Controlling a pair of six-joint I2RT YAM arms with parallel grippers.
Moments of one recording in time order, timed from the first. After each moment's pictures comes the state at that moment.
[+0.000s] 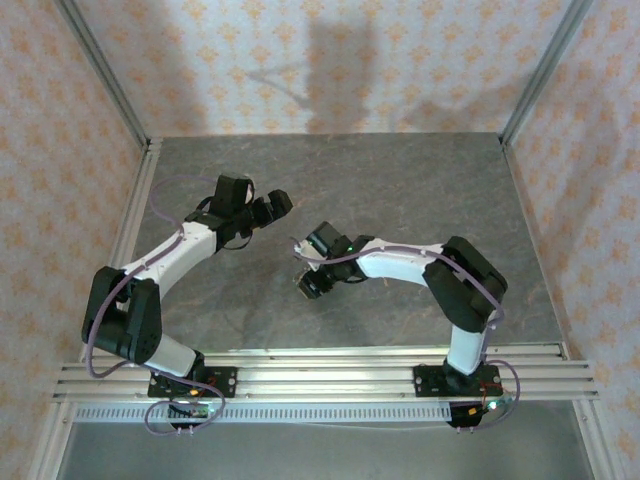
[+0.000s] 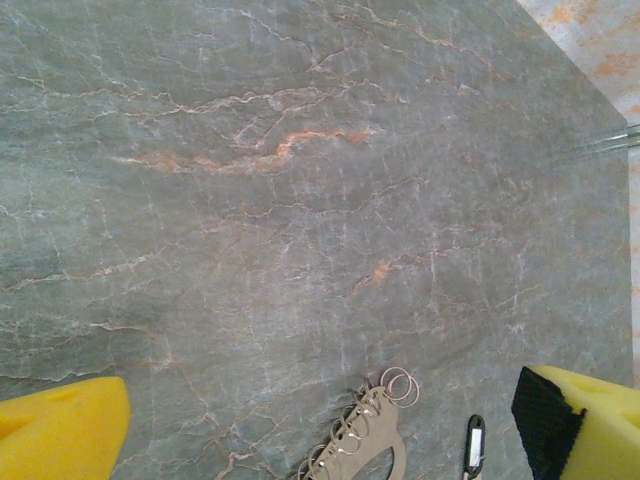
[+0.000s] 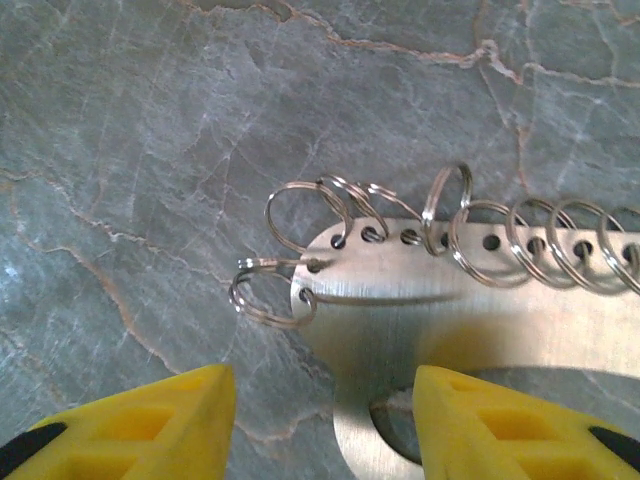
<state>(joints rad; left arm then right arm) -0.26 1.49 0.99 -0.25 0.21 -0.78 0.86 1.82 1.10 -0.38 -0.24 0.05</state>
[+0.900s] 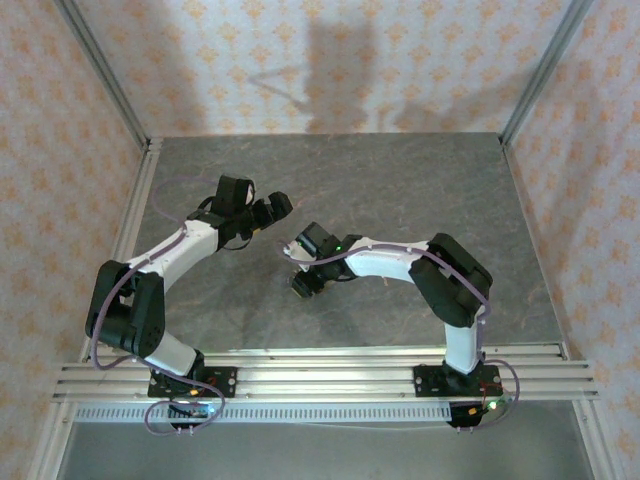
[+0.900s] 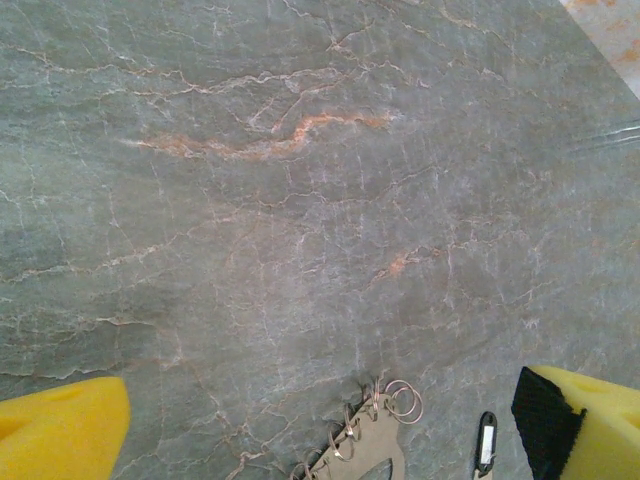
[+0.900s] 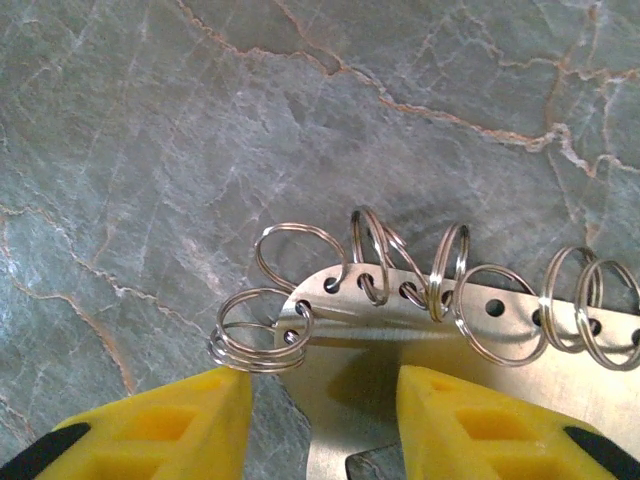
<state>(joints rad) -0.25 1.53 0.99 -0.25 0.24 -0.78 0.89 1.90 1.18 -0.39 -0.23 0.01</state>
